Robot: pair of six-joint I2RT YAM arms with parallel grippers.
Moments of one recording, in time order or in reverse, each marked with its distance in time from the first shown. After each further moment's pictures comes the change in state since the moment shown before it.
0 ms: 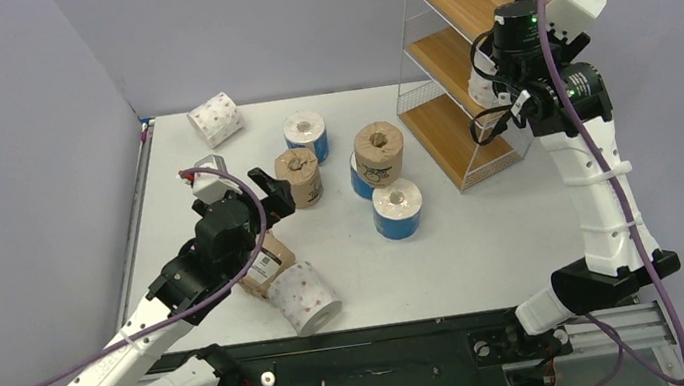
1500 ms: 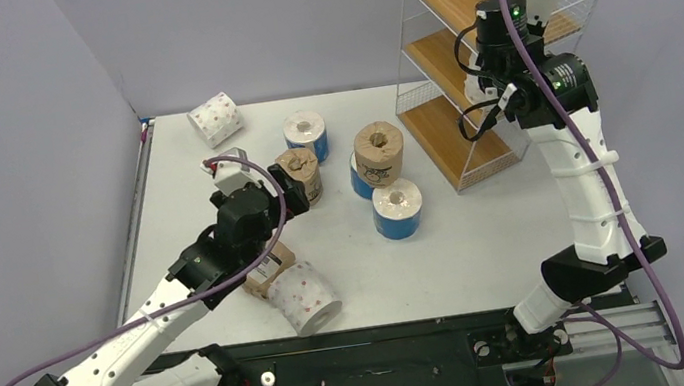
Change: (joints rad) left arm 0.000 0.108 0.004 0.019 0.050 0.002; right arm 0.067 0.092 0.123 -0.048 -0.034 -0.281
